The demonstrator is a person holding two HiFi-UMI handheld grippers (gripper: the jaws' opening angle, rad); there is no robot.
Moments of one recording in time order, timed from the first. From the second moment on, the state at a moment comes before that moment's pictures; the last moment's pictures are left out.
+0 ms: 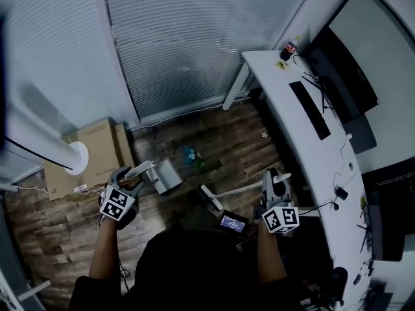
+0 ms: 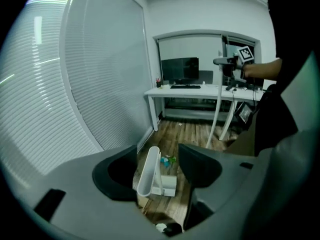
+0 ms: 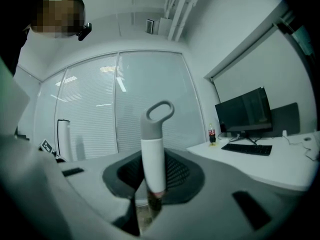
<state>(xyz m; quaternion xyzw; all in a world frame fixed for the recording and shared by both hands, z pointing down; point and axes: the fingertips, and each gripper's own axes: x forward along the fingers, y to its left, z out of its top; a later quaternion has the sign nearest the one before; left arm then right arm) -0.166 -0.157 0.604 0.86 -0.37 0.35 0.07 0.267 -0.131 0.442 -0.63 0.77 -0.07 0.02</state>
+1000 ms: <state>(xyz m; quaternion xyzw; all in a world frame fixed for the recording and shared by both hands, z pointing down) -0.171 -0.182 0.715 0.76 -0.26 0.58 0.14 0.303 -0.354 0.469 -0.53 0.84 -0.08 -0.04</state>
